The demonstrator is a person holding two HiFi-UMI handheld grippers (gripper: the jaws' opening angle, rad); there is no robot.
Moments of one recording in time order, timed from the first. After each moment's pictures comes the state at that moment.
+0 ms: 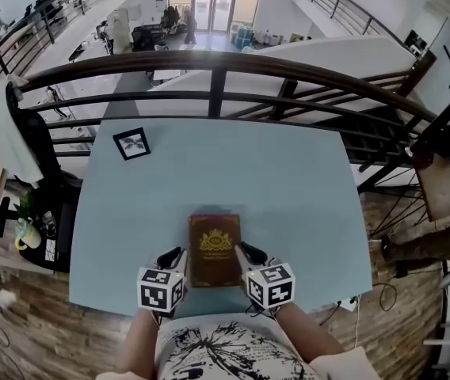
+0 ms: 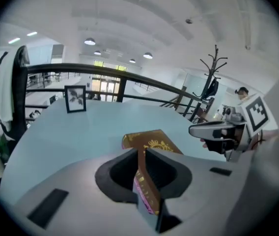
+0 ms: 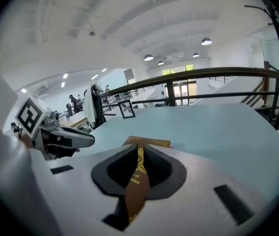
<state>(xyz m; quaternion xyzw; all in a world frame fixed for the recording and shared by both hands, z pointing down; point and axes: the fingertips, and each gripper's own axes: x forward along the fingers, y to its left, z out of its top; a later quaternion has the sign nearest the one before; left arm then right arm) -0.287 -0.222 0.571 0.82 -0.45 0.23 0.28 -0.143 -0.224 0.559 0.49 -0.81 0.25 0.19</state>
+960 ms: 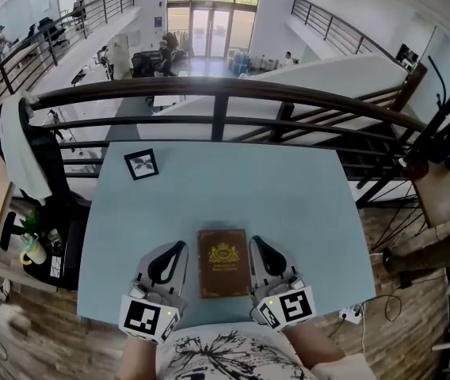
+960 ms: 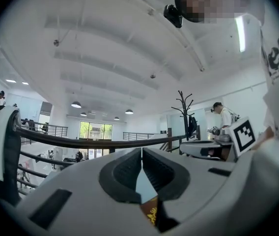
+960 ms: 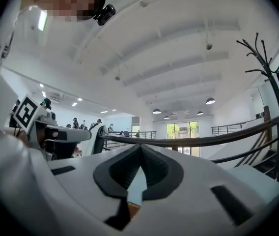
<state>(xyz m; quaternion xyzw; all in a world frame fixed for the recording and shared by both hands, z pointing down) -0.305 -0.215 0.353 0.89 -0.46 -0.01 0.01 -0.164 -0.214 0.371 0.54 -0.84 -0.03 -0.01</state>
